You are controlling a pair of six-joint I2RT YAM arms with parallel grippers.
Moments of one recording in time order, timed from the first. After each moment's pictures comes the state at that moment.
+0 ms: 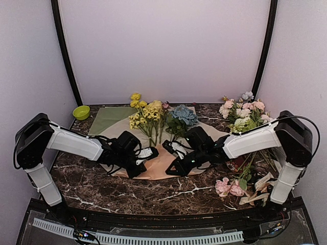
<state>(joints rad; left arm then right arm) -0.82 1.72 0.85 -0.12 0.09 0.28 0.93 1.74 0.95 0.00 -0.45 0.19</state>
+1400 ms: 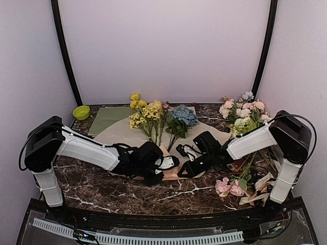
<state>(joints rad) -1.07 1.83 1.00 -0.11 -0.11 0.27 0.81 1.80 0.83 0.02 -0.48 0.32</state>
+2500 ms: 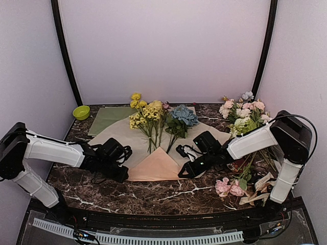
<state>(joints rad) -0.82 1.48 0.66 -0.33 -0.03 -0.41 0.81 1.79 0.83 -0.01 -0.47 0.28</state>
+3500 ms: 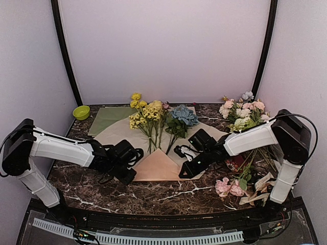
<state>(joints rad) -0.94 1.55 0.81 -0.40 -0.17 -0.27 0.84 1.79 0.92 -0.19 -0.40 0.27</state>
